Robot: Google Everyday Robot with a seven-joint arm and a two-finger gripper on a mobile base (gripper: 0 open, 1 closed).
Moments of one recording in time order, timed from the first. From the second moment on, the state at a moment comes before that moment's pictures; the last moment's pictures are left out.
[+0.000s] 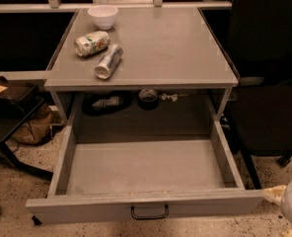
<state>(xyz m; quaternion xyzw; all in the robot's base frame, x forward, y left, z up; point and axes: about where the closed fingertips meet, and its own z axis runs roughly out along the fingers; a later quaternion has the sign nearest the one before) 0.264 -0.241 0.753 -0.48 0.85 0.19 0.07</state>
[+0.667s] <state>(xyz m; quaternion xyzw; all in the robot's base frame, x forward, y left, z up) 0.254 -0.226 0.716 -0.50 0.83 0.25 0.04</state>
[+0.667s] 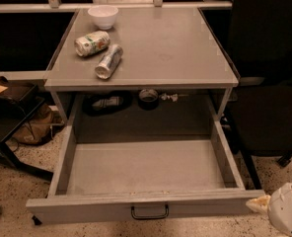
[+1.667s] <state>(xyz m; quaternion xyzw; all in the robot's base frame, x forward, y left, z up) 0.286 -0.176 0.660 -0.56 0.78 0.28 -0.02</state>
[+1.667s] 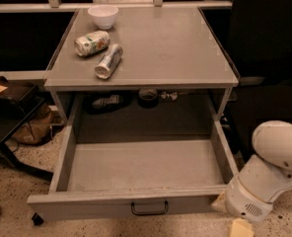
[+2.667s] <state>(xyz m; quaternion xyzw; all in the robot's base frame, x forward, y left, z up) 0.349 -0.109 0.701 -0.64 0.74 0.22 -0.03</state>
